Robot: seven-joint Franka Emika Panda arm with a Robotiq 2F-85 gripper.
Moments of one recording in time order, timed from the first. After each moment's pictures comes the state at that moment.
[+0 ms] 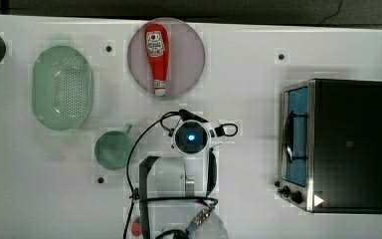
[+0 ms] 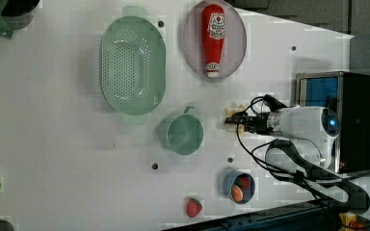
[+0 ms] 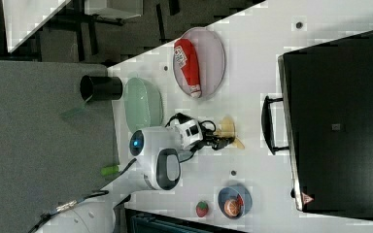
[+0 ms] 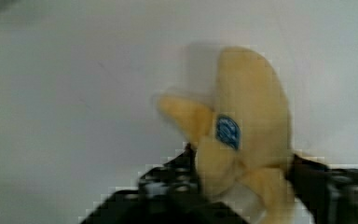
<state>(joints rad) 0.04 0.39 -0.01 -2.45 -0.03 1.21 -0.29</state>
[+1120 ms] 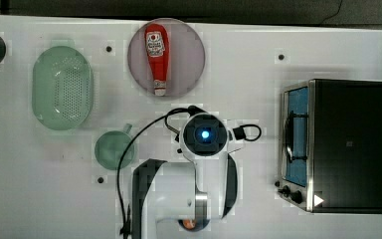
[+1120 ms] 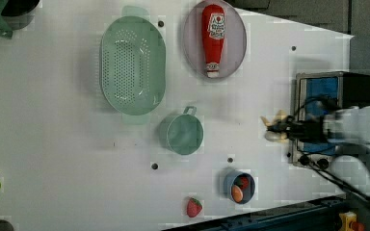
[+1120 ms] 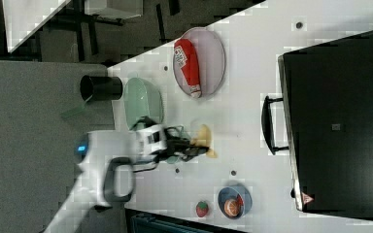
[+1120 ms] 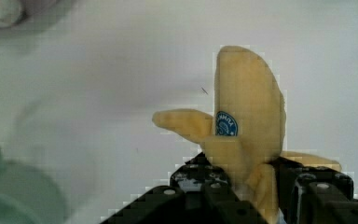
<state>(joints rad) 0.03 -0.06 -0.05 -2.41 -0.04 0.65 -0.29</state>
